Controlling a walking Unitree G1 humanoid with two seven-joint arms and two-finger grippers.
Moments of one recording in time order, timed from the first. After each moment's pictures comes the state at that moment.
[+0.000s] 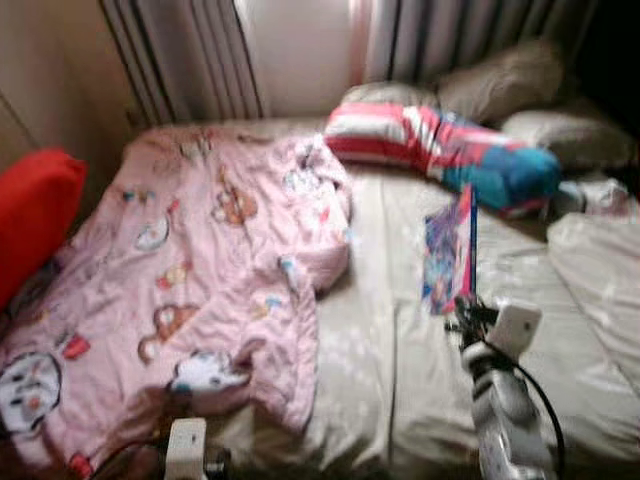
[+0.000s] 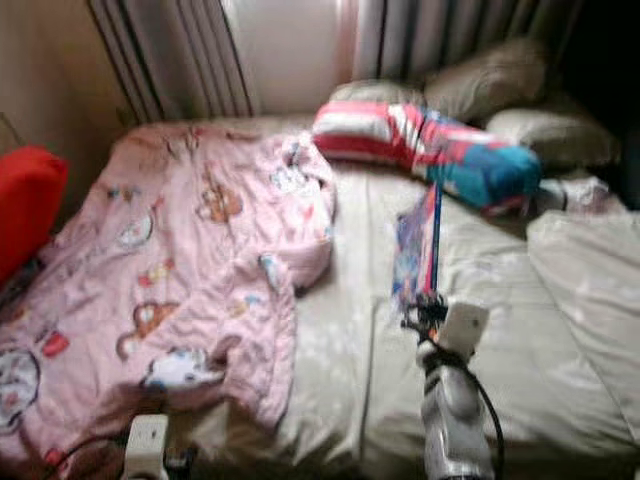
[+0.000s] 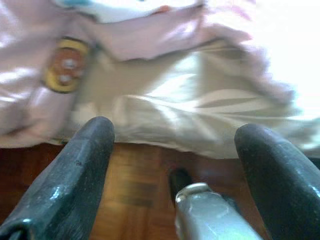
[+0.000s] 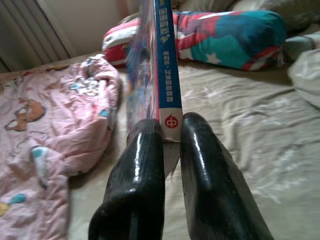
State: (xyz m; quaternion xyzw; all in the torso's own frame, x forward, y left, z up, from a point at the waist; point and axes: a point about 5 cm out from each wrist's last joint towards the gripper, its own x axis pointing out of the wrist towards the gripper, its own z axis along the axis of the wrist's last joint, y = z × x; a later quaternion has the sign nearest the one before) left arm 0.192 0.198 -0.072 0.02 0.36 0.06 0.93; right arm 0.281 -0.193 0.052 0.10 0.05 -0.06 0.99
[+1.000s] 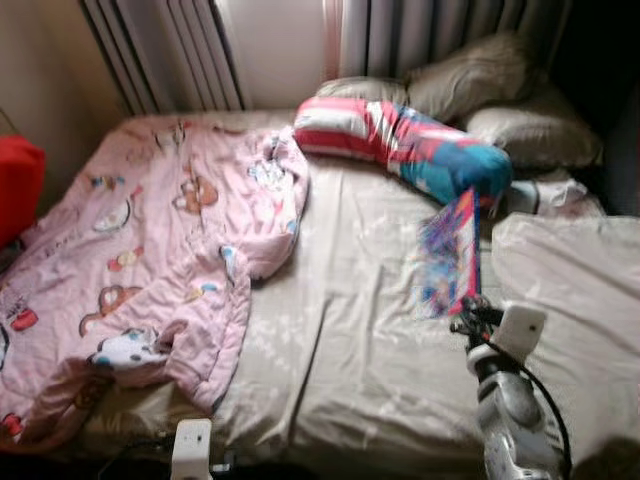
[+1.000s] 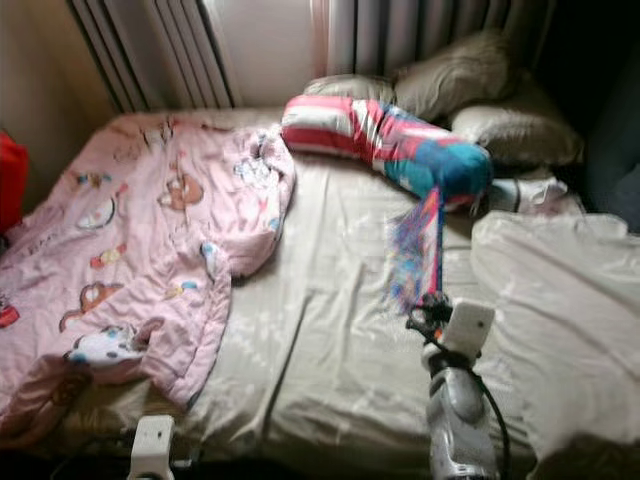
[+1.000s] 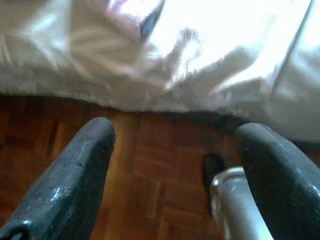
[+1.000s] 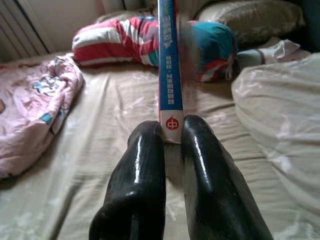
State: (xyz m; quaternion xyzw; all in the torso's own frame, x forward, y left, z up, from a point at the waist) left arm 0.186 0.211 -0.074 0.03 0.38 0.07 0.92; right arm 0.285 -0.192 0.057 0.10 0.04 -0.07 0.99
